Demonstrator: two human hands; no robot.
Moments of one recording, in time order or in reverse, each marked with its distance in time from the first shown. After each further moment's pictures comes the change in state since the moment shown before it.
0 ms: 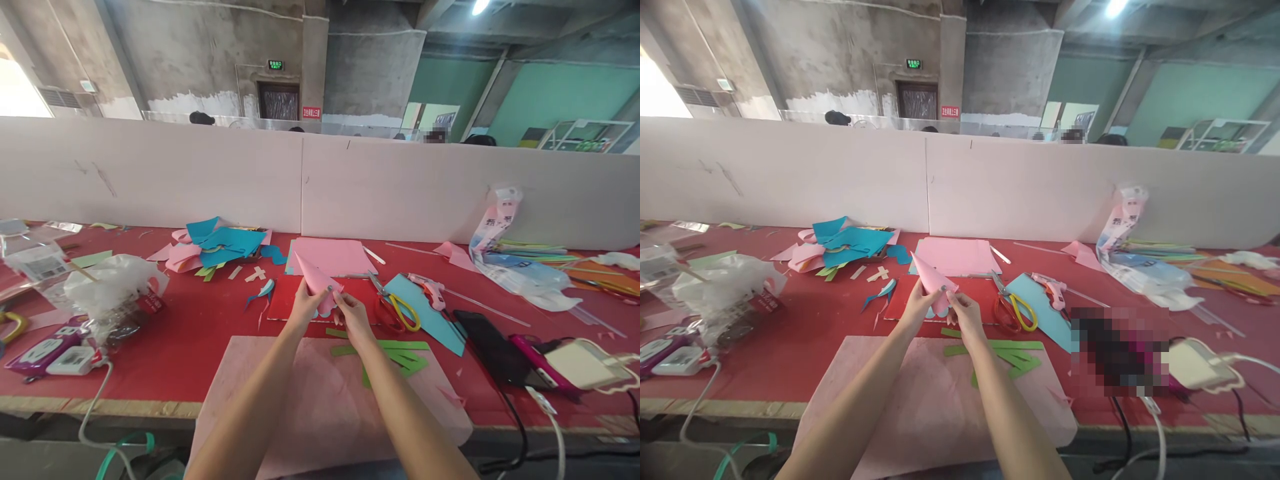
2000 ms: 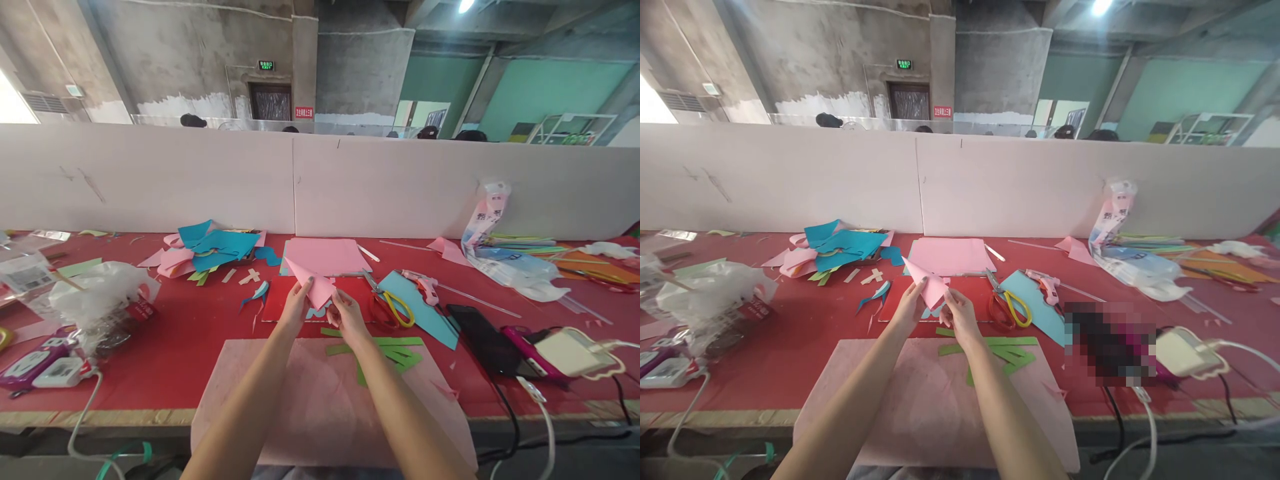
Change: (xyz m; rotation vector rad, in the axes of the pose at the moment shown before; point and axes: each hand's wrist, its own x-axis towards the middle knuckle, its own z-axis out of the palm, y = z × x) left_hand 0.000 0.004 -0.002 -0.369 -0.098 -0.170; right_hand -0.006 -0.010 0.004 0.128 -0.082 0.020
